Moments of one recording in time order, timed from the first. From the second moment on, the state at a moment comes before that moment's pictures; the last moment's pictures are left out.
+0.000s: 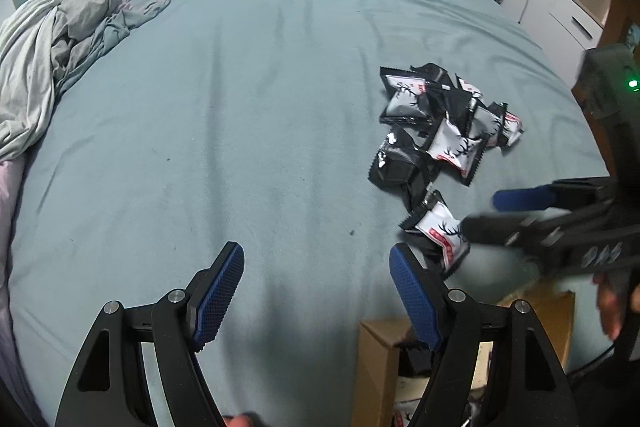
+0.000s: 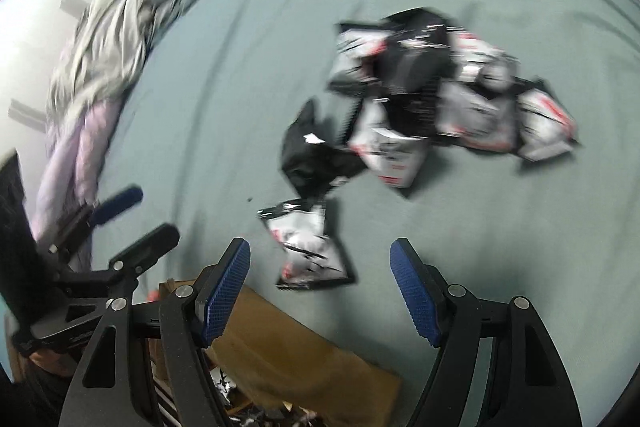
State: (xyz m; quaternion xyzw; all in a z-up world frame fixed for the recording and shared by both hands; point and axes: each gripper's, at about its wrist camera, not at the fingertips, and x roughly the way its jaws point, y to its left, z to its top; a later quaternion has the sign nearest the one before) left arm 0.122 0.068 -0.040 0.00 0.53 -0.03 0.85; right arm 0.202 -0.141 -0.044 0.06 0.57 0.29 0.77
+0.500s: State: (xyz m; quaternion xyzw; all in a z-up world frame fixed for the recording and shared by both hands) left arm 0.177 0.087 -0.069 -0.04 0.54 -0.03 0.84; right arm 0.219 -0.123 -0.063 0.03 0.57 0.28 0.77
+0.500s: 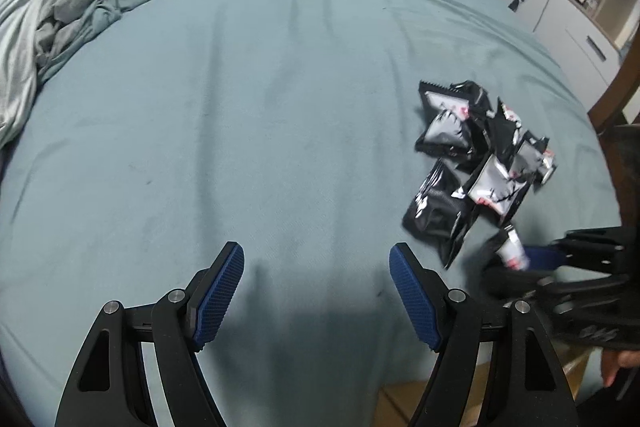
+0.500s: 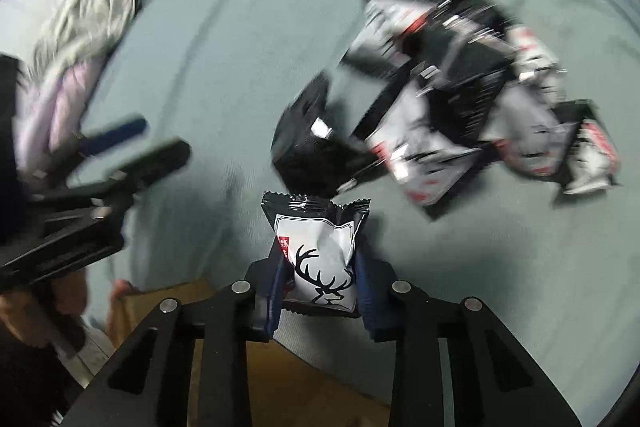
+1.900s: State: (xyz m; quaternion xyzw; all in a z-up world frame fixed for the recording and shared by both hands) left arm 0.074 0.008 0.014 0.08 0.43 -0.23 0.87; right arm 0.041 -0.234 -0.014 0.17 0.46 0.27 0.83
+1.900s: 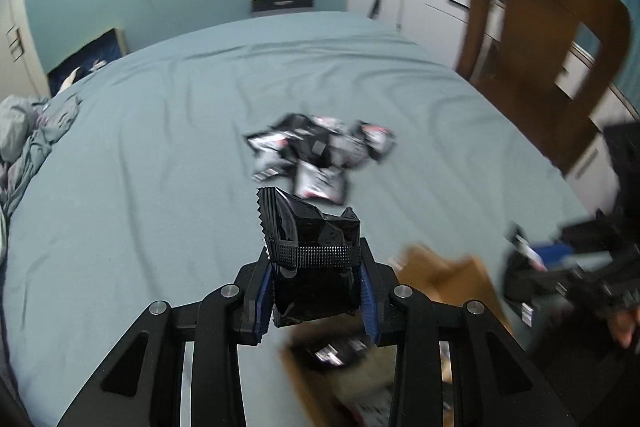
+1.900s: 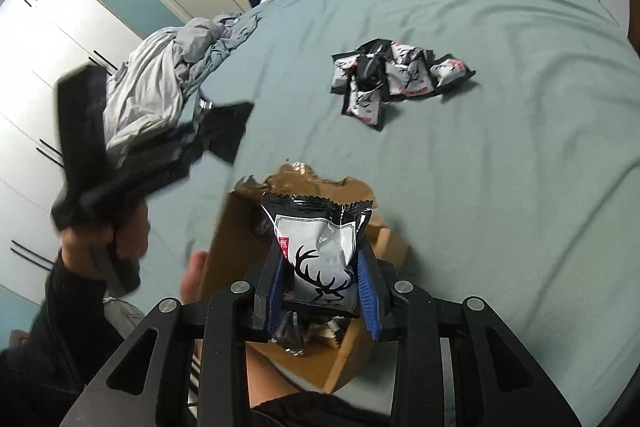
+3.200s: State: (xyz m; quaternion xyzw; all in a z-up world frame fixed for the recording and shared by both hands) left arm 0.047 0.033 0.003 0.07 0.44 -0.06 0.89; right arm 0.030 -0.189 -0.015 0.05 0.48 0.28 0.83
